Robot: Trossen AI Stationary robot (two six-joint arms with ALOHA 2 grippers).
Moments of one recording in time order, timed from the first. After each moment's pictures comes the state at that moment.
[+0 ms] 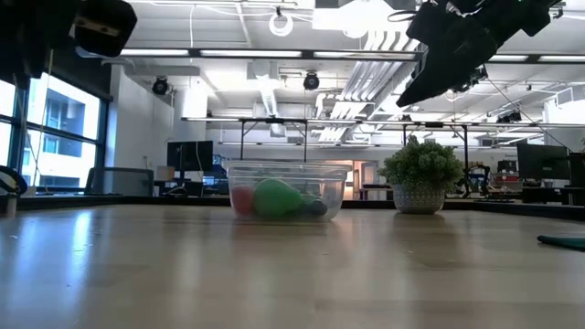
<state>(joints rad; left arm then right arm) -0.49 1.16 0.79 -0.67 -0.12 0.08 -0.14 1.00 0.68 -0.33 0.01 -0.09</state>
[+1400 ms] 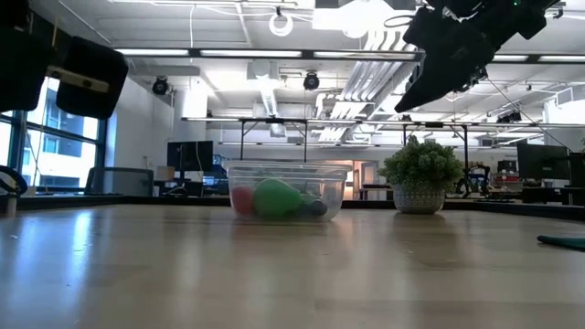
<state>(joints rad) -0.49 1.34 0.54 0.03 0.15 0.10 -0.14 1.03 0.68 -0.33 0.01 -0.09</state>
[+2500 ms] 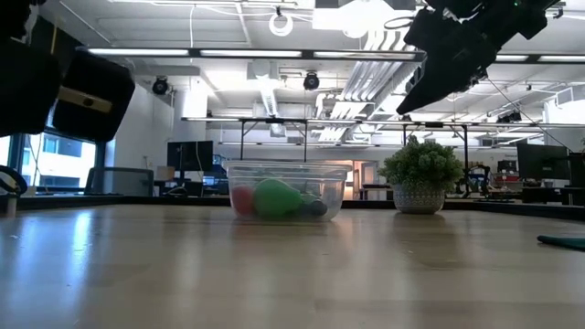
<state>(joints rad) -0.49 1.52 0.58 0.19 0.23 0.05 -0.14 1.04 0.68 -0.34 0.01 -0.09</state>
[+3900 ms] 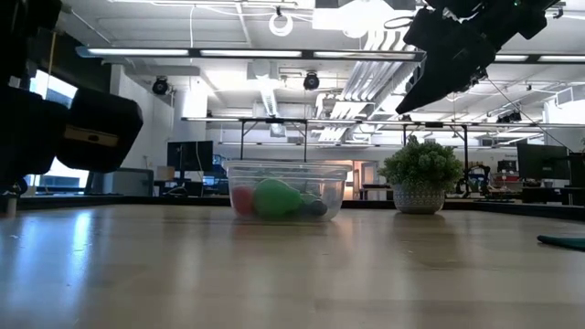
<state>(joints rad) -0.52 1.68 0.68 0.12 0.13 0.05 -0.14 1.04 0.68 -0.33 0.01 -0.09</state>
